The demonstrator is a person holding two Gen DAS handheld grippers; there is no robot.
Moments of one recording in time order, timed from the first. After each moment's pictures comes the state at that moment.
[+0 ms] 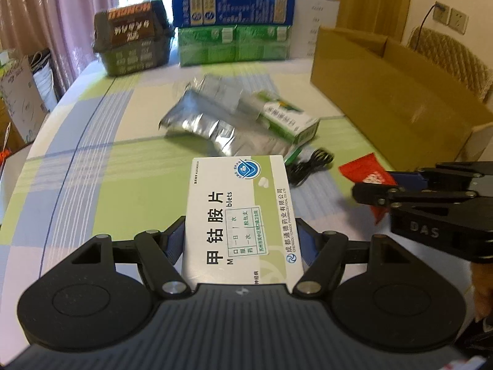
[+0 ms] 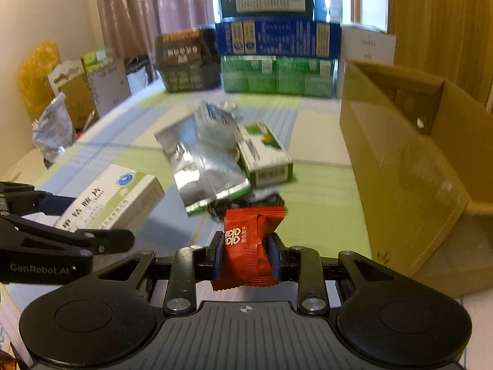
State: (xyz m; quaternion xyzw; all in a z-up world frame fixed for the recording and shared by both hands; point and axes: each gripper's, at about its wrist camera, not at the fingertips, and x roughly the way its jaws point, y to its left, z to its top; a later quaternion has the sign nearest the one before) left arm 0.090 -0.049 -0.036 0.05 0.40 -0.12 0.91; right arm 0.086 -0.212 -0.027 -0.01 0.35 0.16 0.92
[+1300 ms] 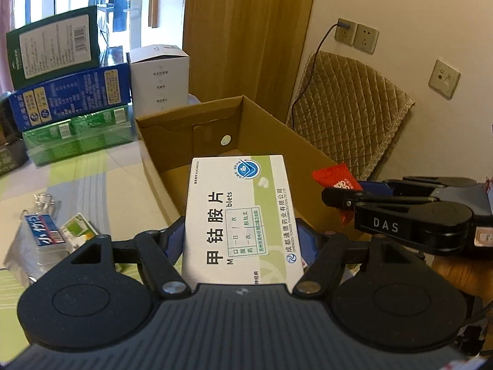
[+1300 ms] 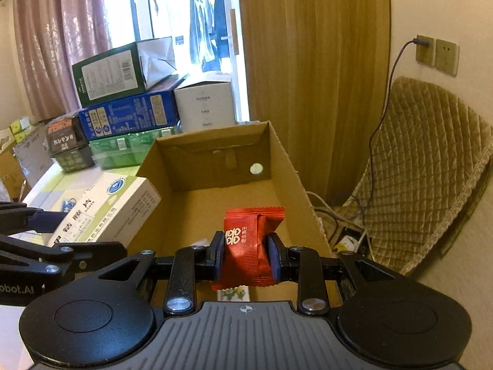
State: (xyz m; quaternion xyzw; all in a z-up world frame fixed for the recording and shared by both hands) left arm 0.147 -0.279 0.050 0.04 0.35 -0.28 0.89; right arm 0.123 -0.442 0.071 0.04 0.32 0.03 0.95
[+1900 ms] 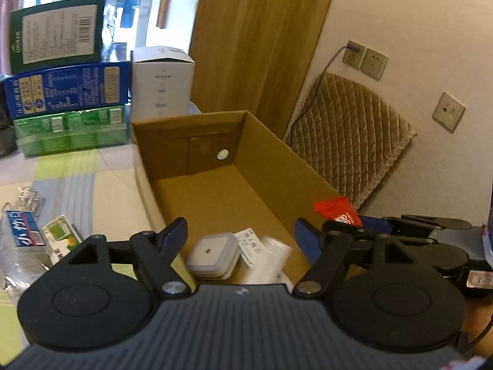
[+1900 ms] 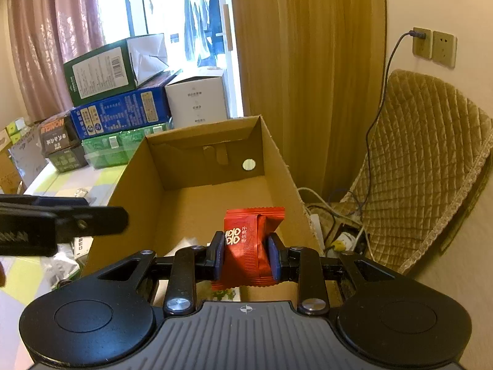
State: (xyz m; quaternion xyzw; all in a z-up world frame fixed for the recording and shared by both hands) left arm 0.168 -0.273 0.048 -0.02 0.34 -0.28 0.90; right arm 0.132 -0.450 0.063 0.05 0.33 0.02 0.94
